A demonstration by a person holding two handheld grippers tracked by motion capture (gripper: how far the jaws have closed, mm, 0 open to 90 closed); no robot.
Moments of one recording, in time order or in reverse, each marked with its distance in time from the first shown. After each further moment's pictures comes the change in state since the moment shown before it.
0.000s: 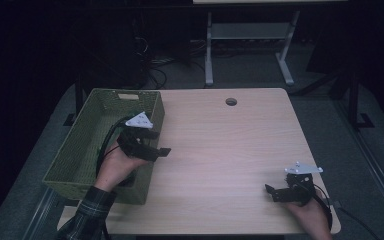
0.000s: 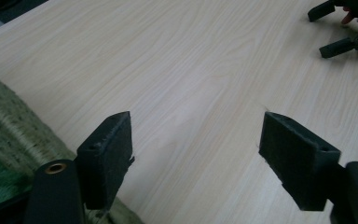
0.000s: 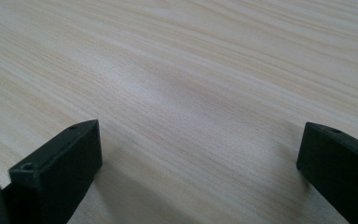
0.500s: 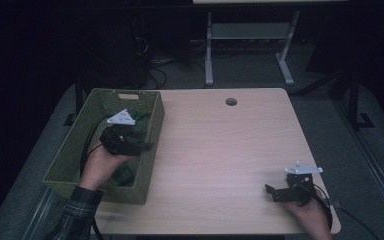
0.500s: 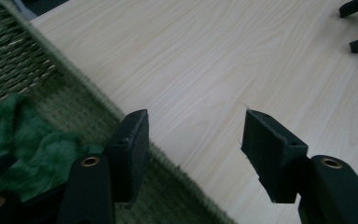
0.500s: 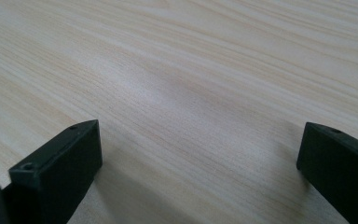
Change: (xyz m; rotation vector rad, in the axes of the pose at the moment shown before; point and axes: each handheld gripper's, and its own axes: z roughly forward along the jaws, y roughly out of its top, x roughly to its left) left arm 0.023 -0.017 -0.028 0.007 0.072 -0.037; right arm 0.000 0.000 0.000 0.000 0.001 0.000
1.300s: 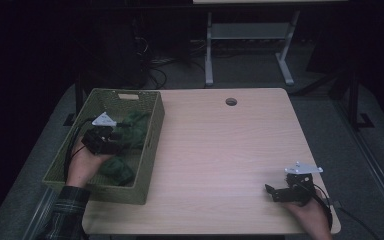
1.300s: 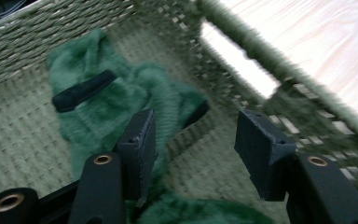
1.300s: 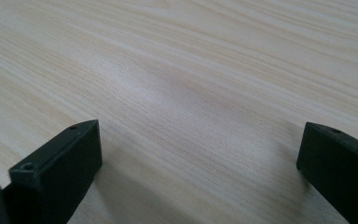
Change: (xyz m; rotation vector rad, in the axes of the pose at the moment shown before) left arm 0.051 -0.043 -0.004 0.087 0.172 -0.060; right arm 0.000 0.000 0.000 0.000 0.001 0.000
